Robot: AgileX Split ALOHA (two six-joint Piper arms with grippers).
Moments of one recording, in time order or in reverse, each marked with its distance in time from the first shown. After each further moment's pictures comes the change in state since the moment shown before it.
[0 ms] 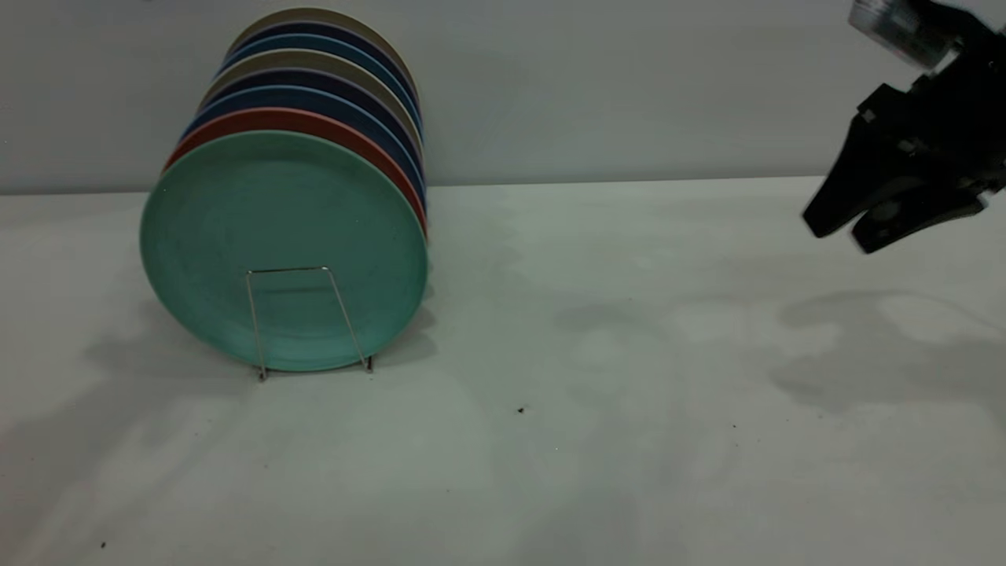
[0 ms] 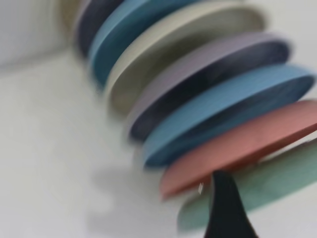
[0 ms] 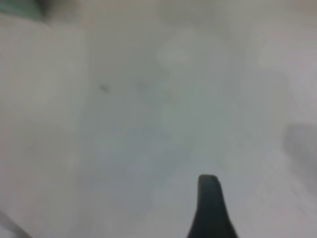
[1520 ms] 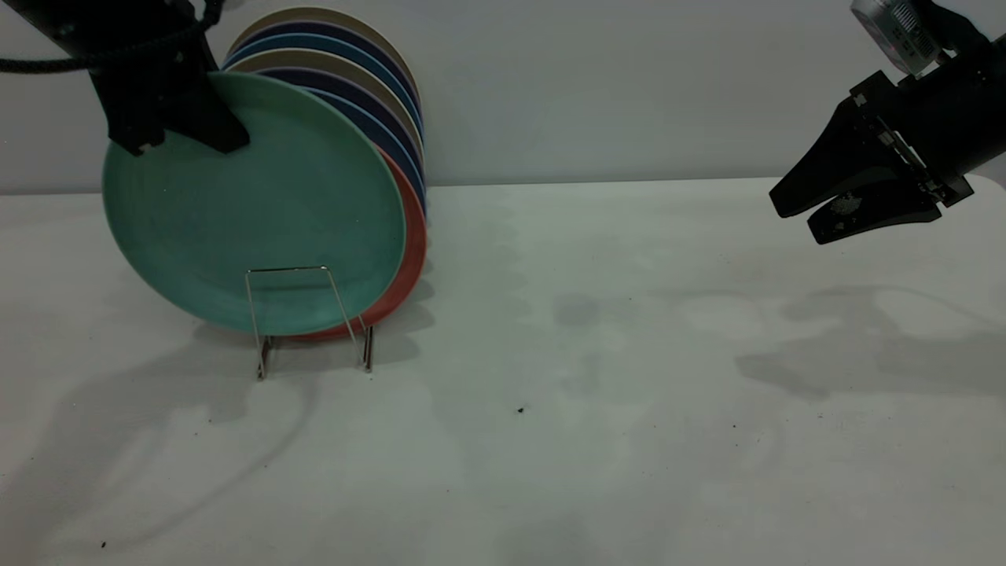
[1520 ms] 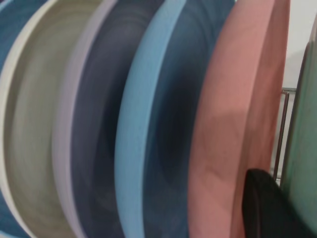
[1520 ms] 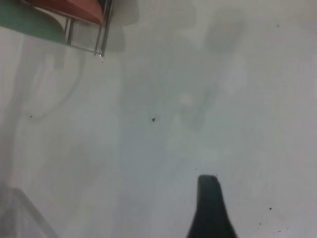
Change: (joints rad) left arm -0.034 0.262 0.000 -0.266 -0.073 1.304; right arm -0.052 0.101 0.000 0.333 0.075 -0.260
